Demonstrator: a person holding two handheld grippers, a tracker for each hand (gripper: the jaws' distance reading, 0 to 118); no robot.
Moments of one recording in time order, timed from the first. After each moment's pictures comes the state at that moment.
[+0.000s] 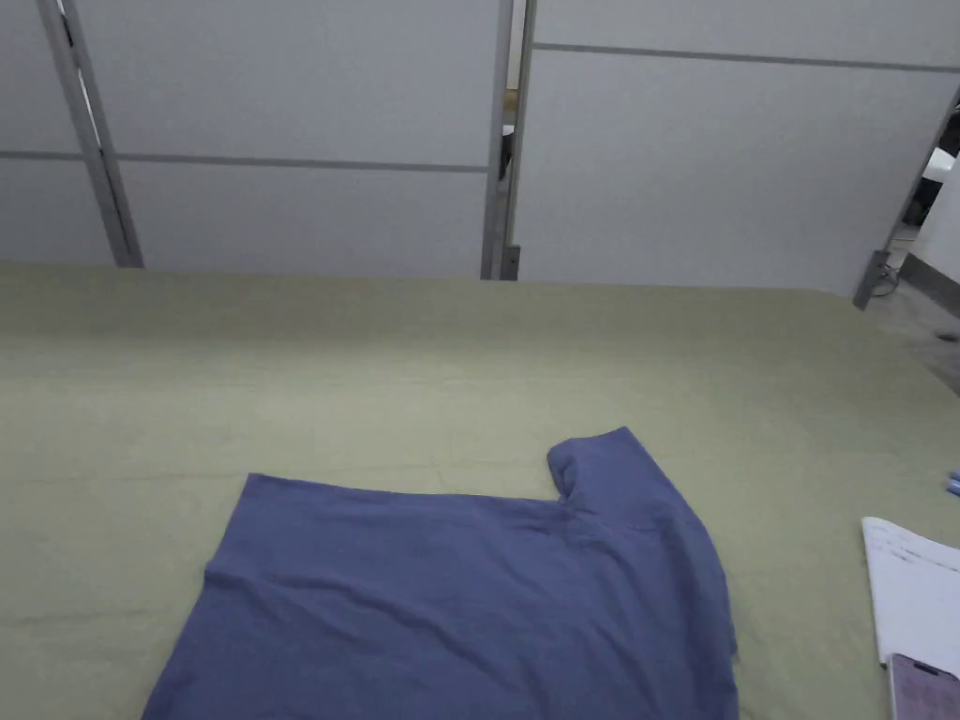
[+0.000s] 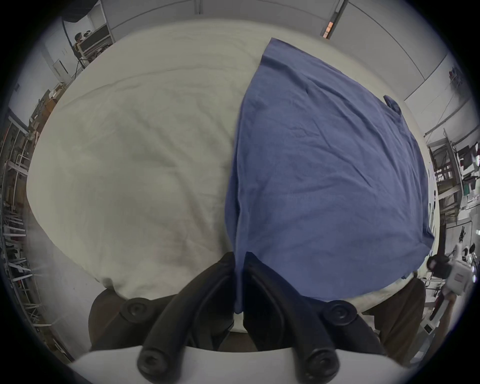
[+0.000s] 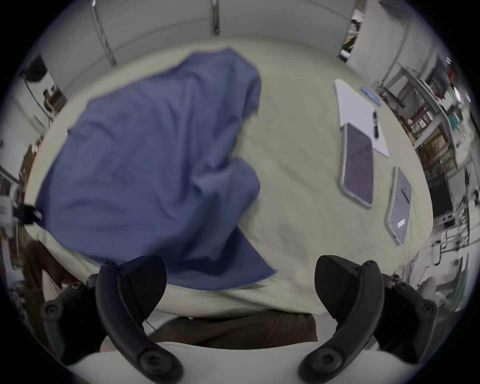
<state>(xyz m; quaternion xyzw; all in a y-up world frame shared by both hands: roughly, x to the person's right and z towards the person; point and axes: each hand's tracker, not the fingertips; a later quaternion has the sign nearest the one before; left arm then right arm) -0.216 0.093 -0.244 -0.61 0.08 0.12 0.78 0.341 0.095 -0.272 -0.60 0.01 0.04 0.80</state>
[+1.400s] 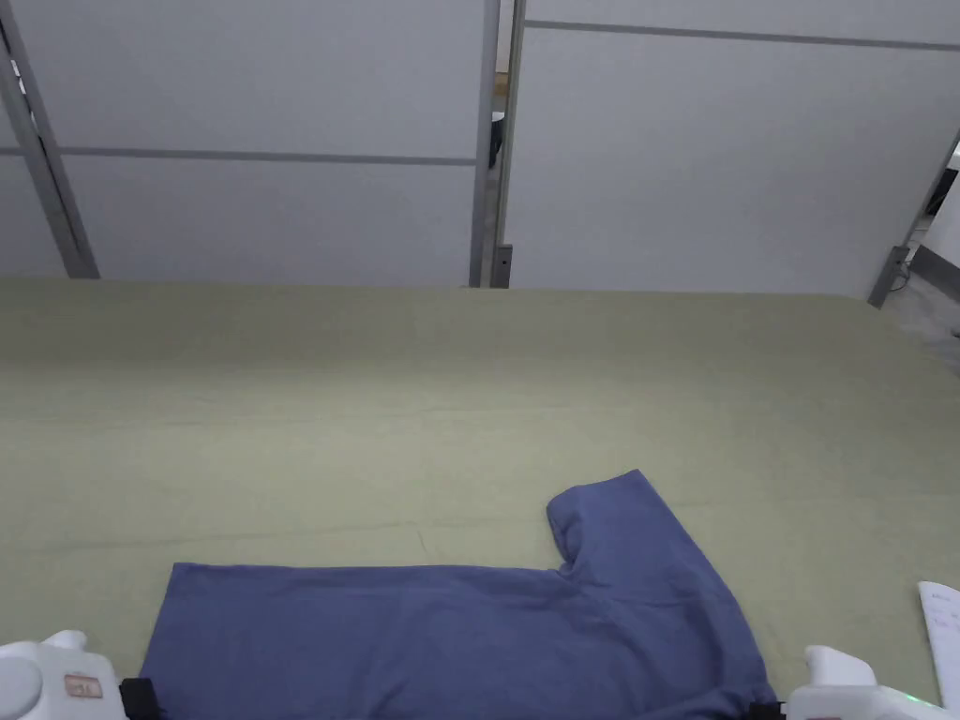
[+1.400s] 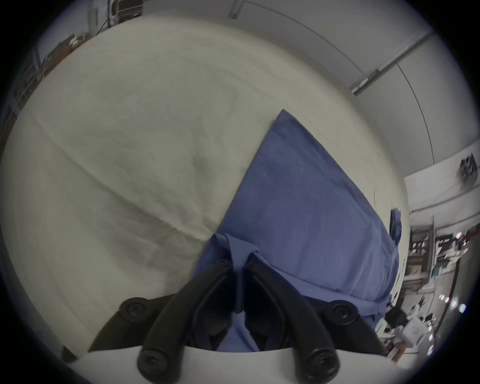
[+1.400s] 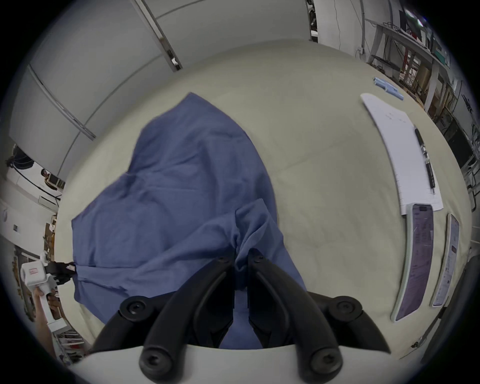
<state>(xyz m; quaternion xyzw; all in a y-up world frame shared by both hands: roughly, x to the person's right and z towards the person) -0.227 0.083 -0.474 -0.54 0.12 0.30 0.78 0.353 0.084 -0.482 -0.52 -0.04 -0.16 0.84</state>
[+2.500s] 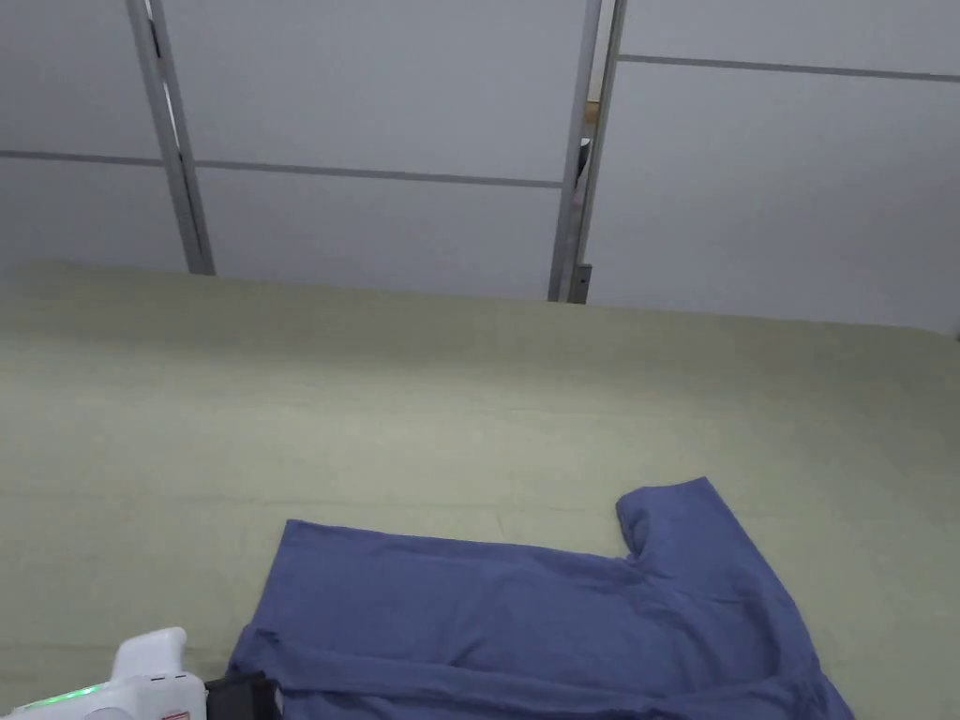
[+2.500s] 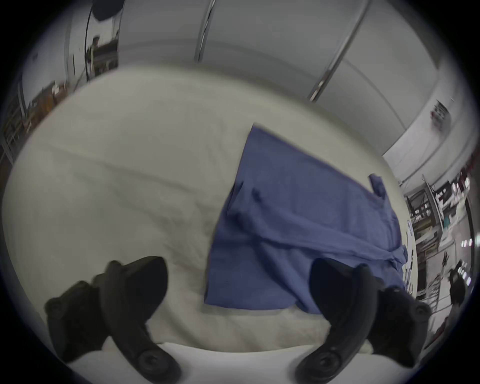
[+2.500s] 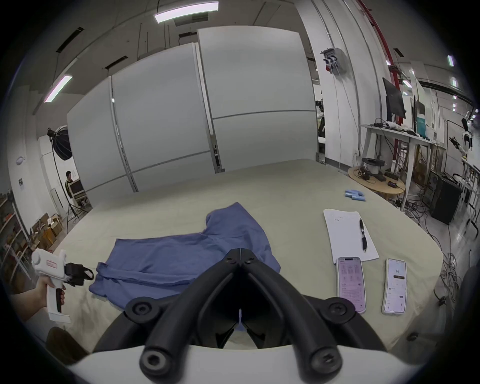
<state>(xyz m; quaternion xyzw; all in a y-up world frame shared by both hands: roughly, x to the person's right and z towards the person) -0.235 0.078 -0.394 -0.46 0.06 0.20 0.86 0.318 0.209 -0.280 -0.21 -0.01 -0.08 0.97</state>
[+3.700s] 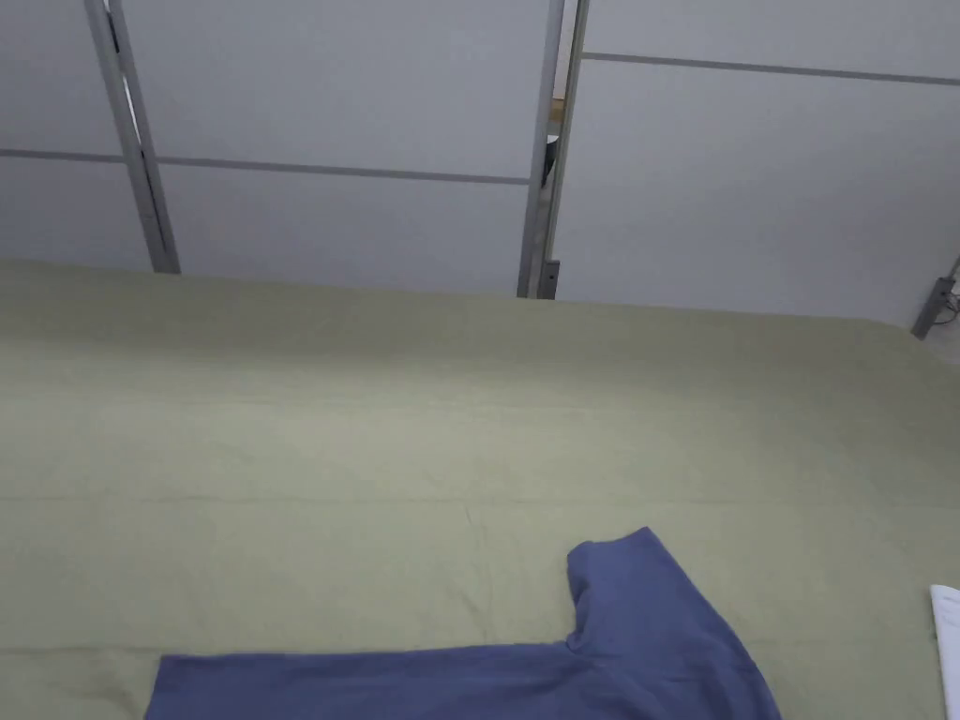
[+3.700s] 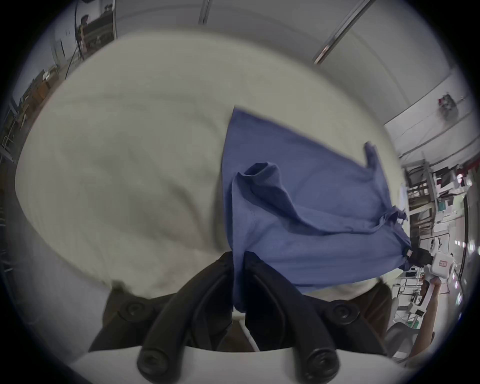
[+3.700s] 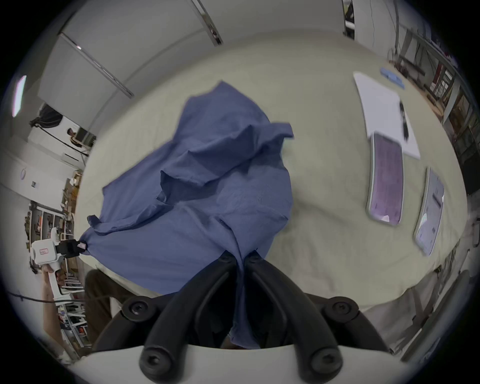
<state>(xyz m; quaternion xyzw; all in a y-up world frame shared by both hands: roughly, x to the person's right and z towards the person) -0.254 0.126 -0.252 -0.59 0.04 0.18 0.79 0.364 0.140 -0.310 -0.60 0.07 -0.12 0.79</state>
